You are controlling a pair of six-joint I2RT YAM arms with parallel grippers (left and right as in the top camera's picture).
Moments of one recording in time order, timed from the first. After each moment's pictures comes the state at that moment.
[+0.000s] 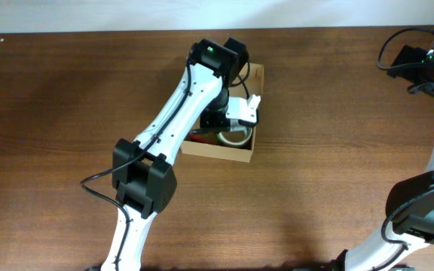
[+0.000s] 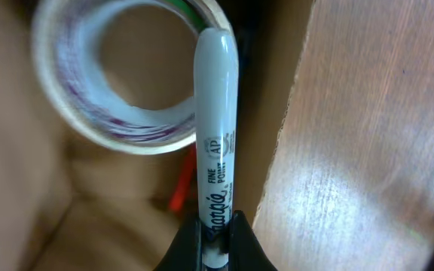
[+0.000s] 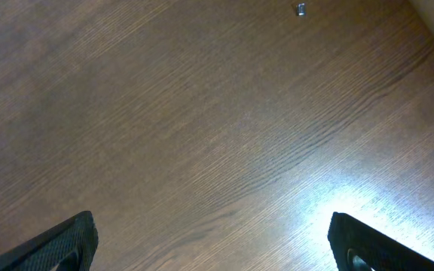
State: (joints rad) left arm -0.55 2.30 2.27 -1.62 0.07 1.05; right arm -0.34 1.93 2.04 -1.23 0.18 0.25
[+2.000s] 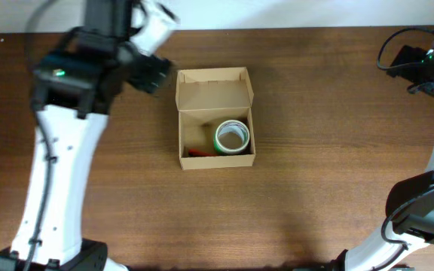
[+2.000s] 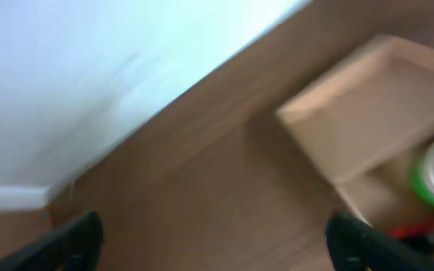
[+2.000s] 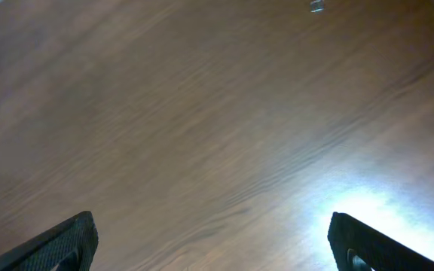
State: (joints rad) left arm -0.22 1.69 2.13 -1.21 -0.19 0.40; right arm -0.34 1.93 2.04 -1.23 0.11 0.25
